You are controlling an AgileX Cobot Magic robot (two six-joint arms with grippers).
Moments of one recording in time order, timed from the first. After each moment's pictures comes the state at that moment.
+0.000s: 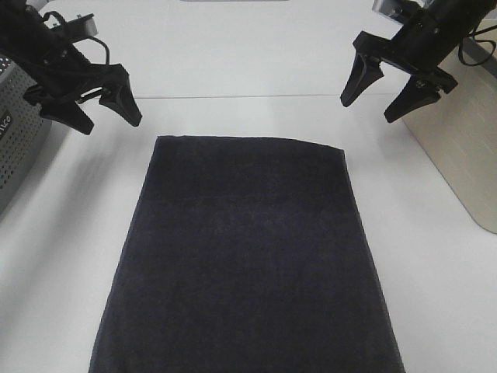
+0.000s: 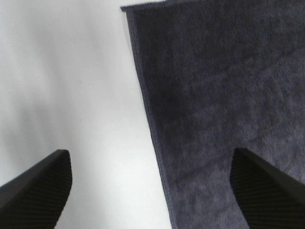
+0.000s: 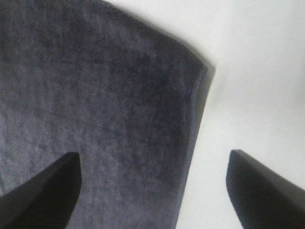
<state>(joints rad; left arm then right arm) -0.07 2.21 -1.78 -0.46 0.98 0.30 0.02 2.24 -1.92 0.44 1.22 -0.22</state>
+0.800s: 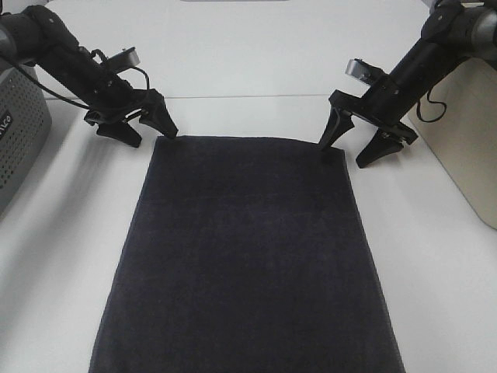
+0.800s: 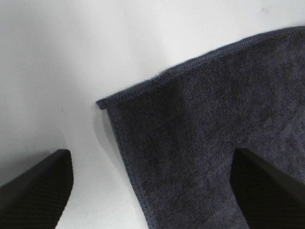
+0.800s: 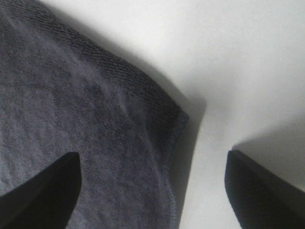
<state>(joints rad) -0.07 2.65 -2.30 -0.62 1.12 0.42 0.02 2.53 -2.07 0.52 1.21 -0.26</state>
